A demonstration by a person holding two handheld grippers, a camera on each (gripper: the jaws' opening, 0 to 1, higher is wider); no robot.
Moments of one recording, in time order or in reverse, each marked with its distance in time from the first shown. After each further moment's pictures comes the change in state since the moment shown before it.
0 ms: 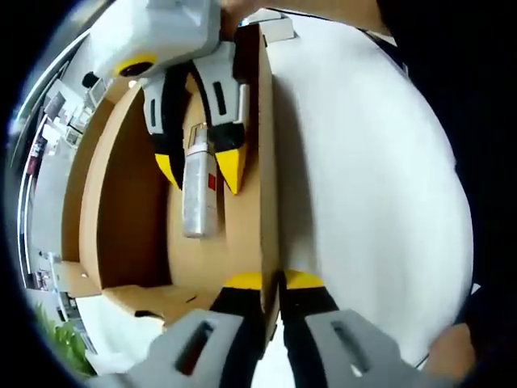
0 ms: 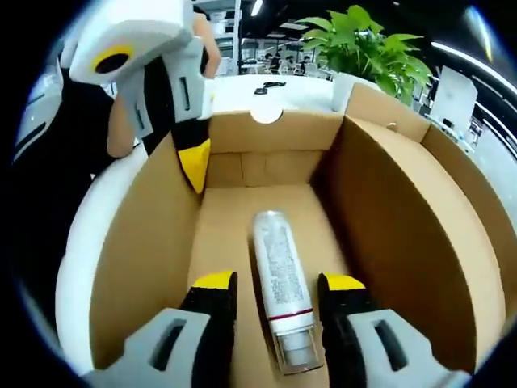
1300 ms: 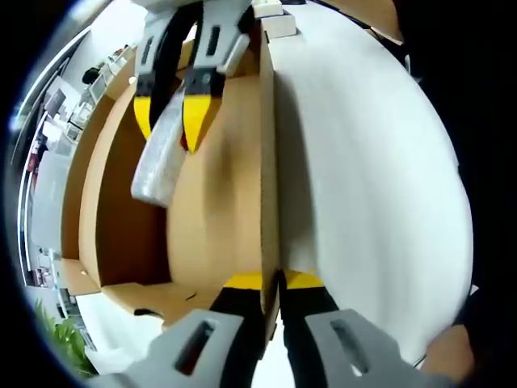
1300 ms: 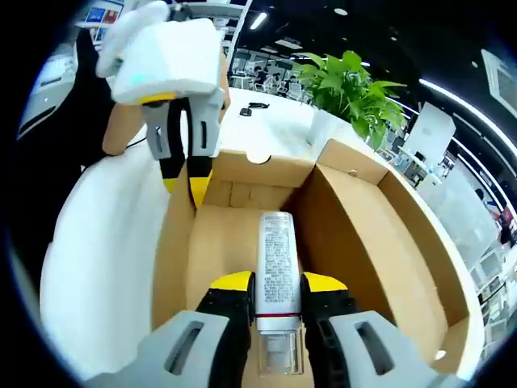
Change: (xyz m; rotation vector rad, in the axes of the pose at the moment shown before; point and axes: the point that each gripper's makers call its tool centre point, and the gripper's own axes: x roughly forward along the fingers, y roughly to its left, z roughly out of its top) left arm 0.000 -0.002 0.000 -0.014 0.026 0.002; right arm -0.071 -0.007 0.018 -0.147 -0.055 -0.233
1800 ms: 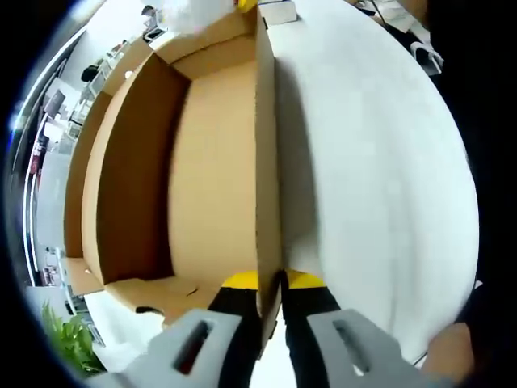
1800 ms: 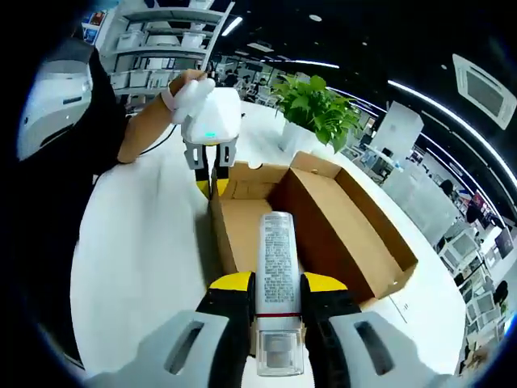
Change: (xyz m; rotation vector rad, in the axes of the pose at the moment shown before) left arm 0.001 0.001 -0.005 0.011 0.069 0.034; right arm -0.128 0.018 -0.028 0.089 -0.009 -0.172
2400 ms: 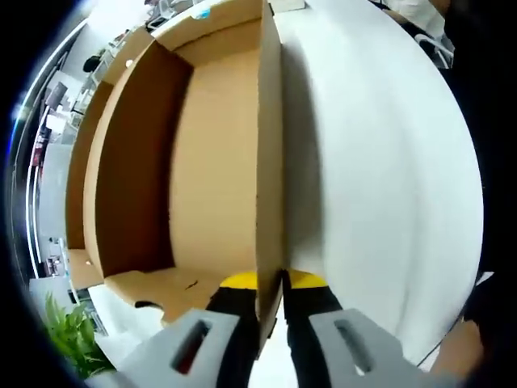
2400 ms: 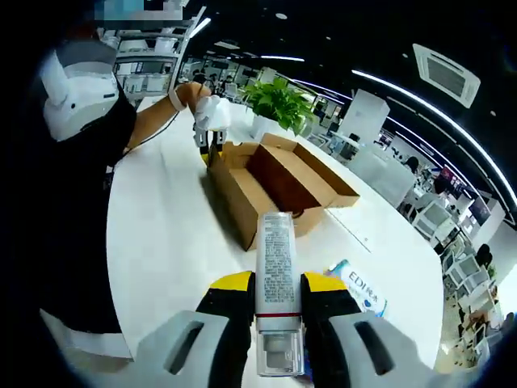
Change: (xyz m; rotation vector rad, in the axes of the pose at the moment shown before) left arm 0.003 0.010 -0.009 -0.028 0.097 0.026; right arm -0.157 -0.003 -0.102 0.102 0.044 -0.134
